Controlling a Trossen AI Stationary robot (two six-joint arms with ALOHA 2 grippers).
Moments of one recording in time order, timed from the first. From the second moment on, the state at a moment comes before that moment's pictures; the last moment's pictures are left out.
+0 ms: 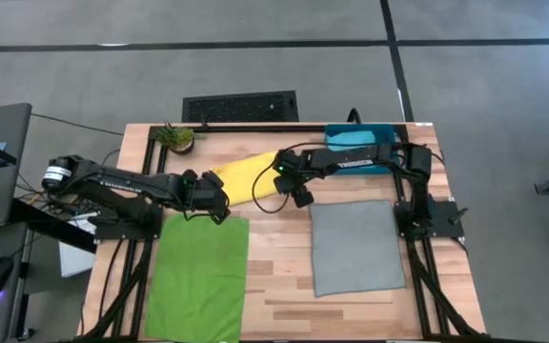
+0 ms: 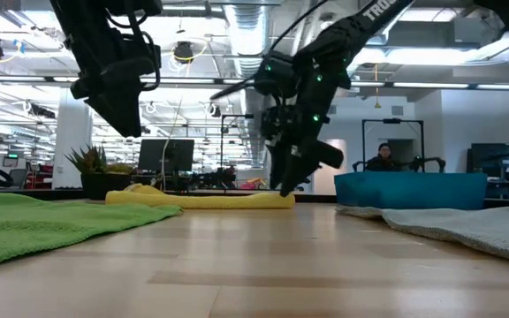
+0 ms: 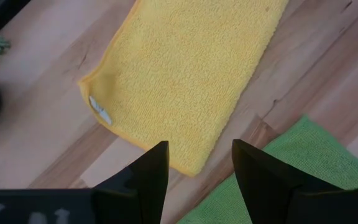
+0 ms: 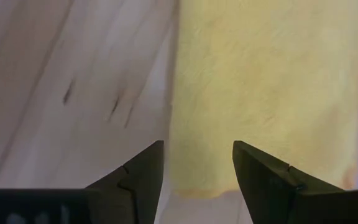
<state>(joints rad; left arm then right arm) -0.07 1.26 0.86 -0.85 -0.45 -0.77 -0.24 1.98 1.32 -0.50 0.03 -0.77</state>
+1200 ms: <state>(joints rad) -0.07 1.26 0.86 -0.84 -0.45 -0.77 -0.21 2.04 1.28 -0.46 0.13 -0.71</state>
